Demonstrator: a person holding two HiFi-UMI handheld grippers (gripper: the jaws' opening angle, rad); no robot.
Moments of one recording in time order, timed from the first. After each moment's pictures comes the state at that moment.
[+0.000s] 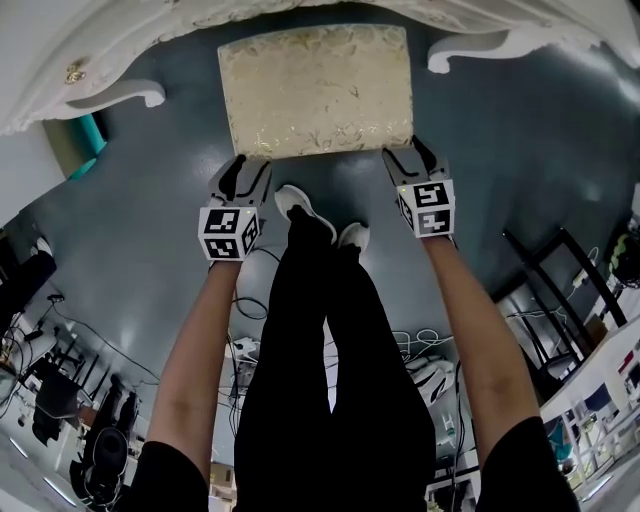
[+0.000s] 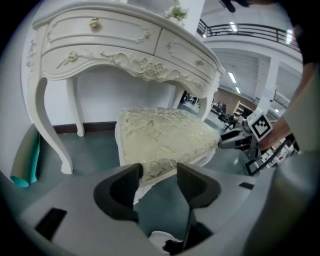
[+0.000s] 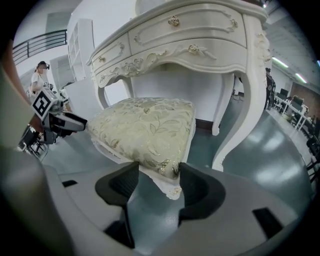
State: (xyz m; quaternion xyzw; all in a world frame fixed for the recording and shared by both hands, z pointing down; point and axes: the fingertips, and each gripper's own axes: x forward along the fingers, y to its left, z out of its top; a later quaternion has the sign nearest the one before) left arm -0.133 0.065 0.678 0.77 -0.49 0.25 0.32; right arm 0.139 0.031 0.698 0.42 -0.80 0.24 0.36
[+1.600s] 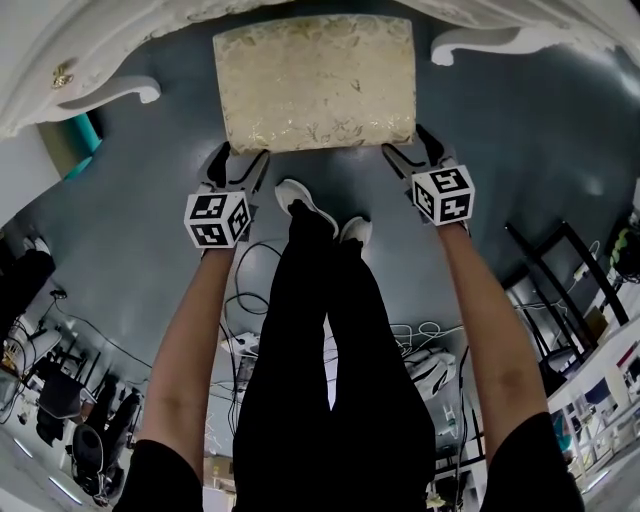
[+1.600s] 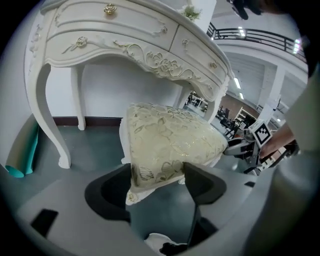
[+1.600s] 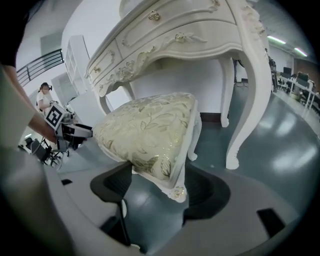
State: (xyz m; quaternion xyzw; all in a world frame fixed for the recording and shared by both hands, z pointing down) left arm -0.146 0.045 0.691 0.76 -0.49 0.24 0.35; right arm 0.138 0.024 0.709 0.38 -0.81 0.31 0.32
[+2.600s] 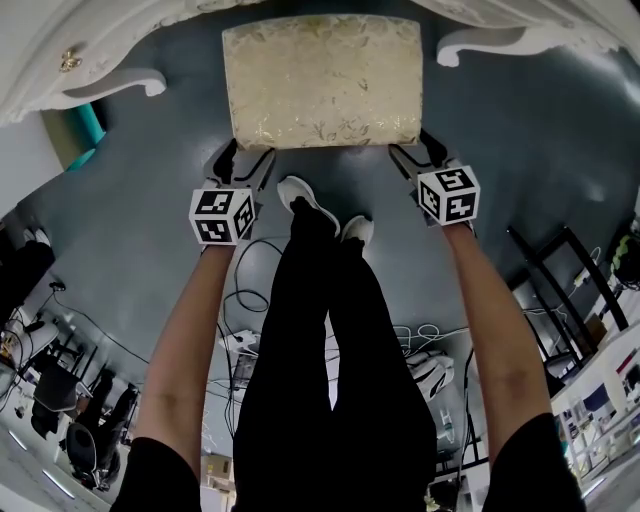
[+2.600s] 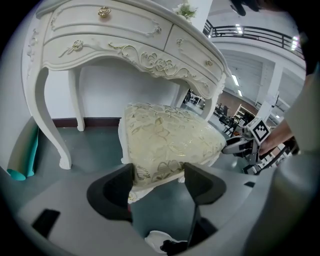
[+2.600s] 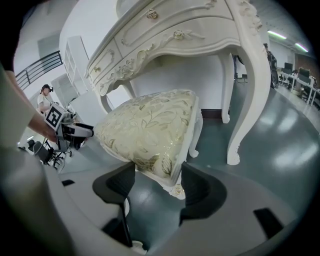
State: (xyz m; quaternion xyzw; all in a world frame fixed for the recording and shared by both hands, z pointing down) left arm -0.143 0.048 0.686 0.77 -0.48 0.25 0.35; right arm 0.138 0.029 0.710 0.37 -0.81 0.33 0.32
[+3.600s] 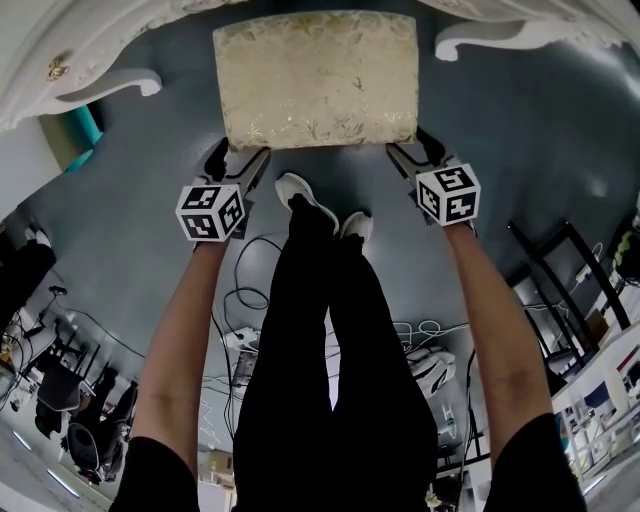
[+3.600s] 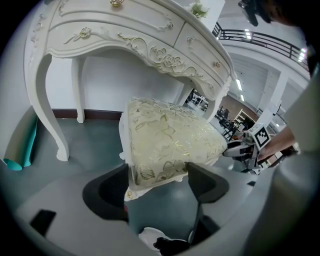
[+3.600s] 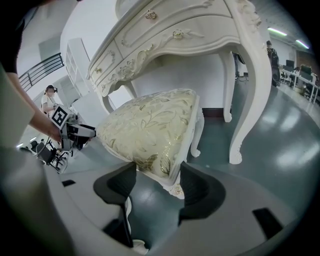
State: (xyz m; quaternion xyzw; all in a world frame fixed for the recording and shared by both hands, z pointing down) left arm -0.147 0.049 0.694 0.76 -0.47 0.24 0.39; right arm 0.139 0.033 0.710 0.36 -0.81 0.33 0.32
